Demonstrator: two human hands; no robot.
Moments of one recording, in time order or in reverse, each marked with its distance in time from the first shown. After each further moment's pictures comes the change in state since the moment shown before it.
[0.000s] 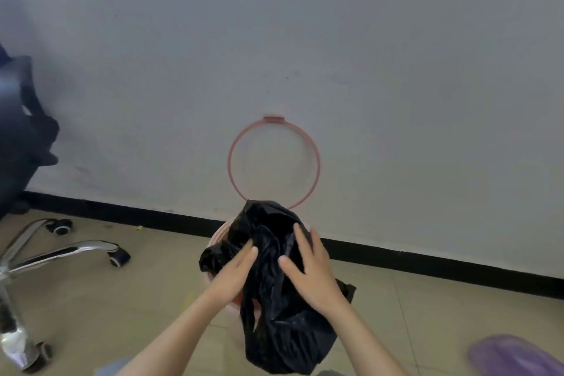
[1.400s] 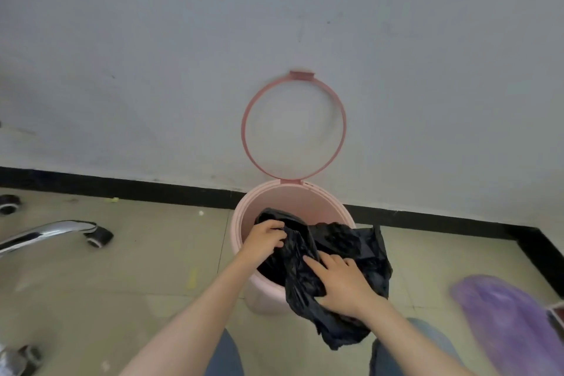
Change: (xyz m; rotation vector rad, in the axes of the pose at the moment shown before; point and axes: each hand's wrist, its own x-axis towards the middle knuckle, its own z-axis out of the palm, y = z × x) left_hand 0.065 -0.027 -0.051 -0.085 -0.210 -0.157; right_hand 0.017 0.018 0.070 -0.878 -0.475 0.178
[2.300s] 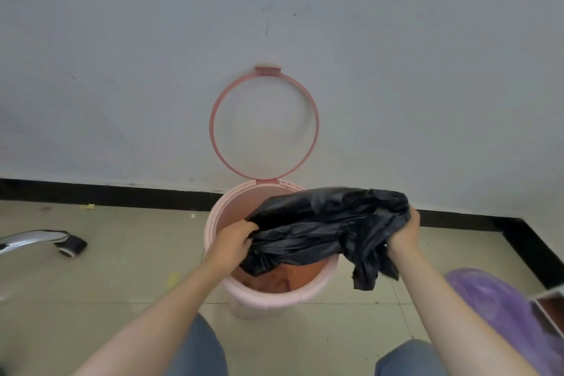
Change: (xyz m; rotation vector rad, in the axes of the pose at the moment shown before) left_hand 0.029 -0.025 -0.002 0.759 0.180 0.474; right_hand -0.016 0.099 -0.068 2.041 0.992 0.428
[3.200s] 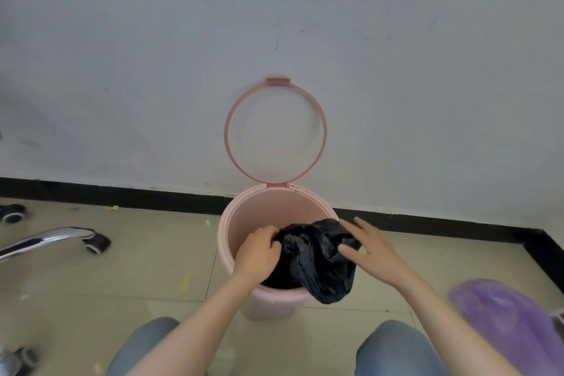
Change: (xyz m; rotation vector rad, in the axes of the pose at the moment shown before) left_hand -0.024 0.054 0.007 -0.159 0.039 -0.212; right_hand -0.014 0.032 -0.027 -1.466 -0.690 -0.334
